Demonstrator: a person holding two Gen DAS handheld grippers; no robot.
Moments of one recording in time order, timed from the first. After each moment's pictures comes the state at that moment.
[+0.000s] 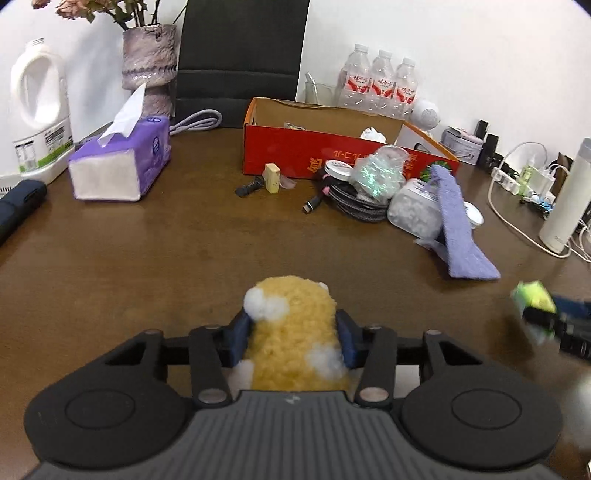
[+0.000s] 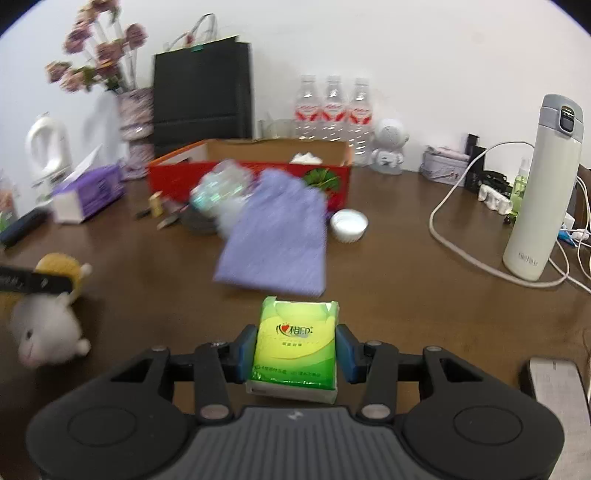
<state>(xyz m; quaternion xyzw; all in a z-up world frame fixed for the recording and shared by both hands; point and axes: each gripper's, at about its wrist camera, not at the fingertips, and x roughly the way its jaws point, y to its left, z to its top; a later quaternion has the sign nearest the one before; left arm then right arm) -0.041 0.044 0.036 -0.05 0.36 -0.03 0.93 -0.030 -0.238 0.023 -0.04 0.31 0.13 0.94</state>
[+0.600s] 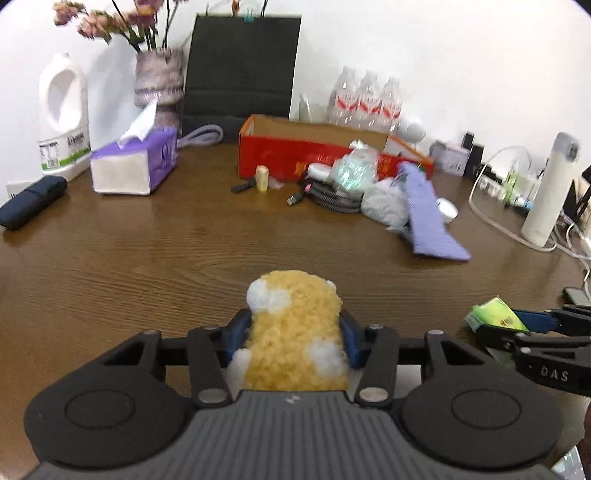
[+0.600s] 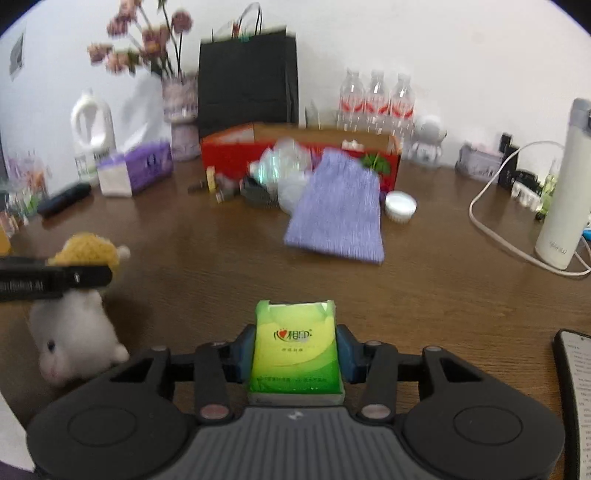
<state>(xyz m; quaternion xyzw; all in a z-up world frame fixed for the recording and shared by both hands) -0.109 0.013 0.036 -0.05 0.29 -0.01 0.96 -0.069 -0.216 0.021 -0.04 0.30 0.18 0.94</state>
